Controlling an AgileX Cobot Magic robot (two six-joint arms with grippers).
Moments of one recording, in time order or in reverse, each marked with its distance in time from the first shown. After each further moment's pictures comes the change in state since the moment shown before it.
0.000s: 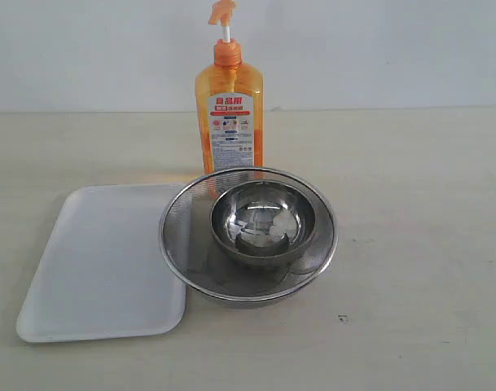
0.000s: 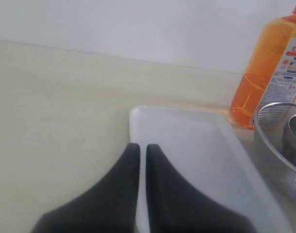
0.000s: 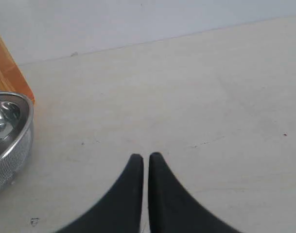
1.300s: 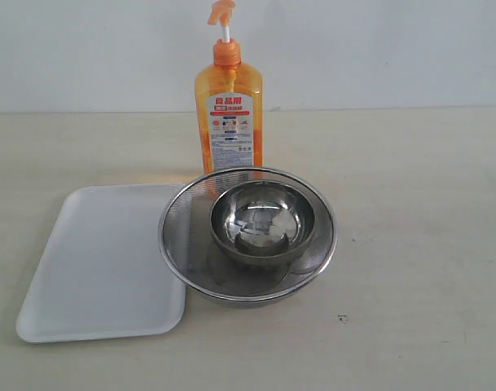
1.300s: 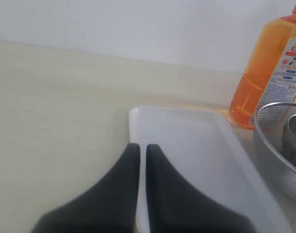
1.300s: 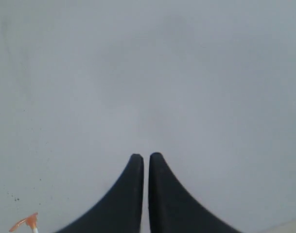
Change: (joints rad) left arm 0.000 0.000 0.000 0.000 0.000 0.000; right arm 0.000 0.000 -0.002 0.055 -0.742 0.167
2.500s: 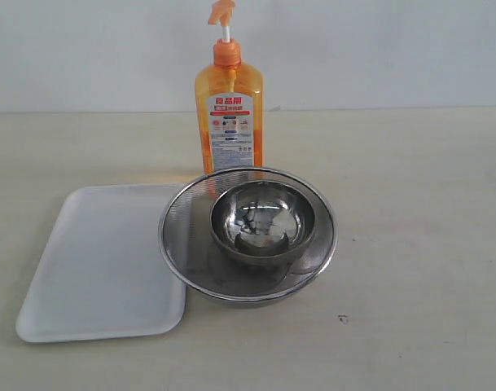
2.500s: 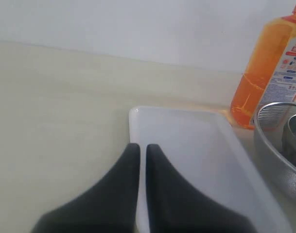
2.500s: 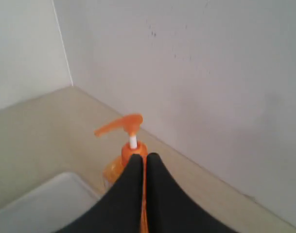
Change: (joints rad) left arm 0.000 0.000 0.000 0.000 0.000 0.000; right arm 0.000 1.463 -1.246 -1.757 -0.412 1.224
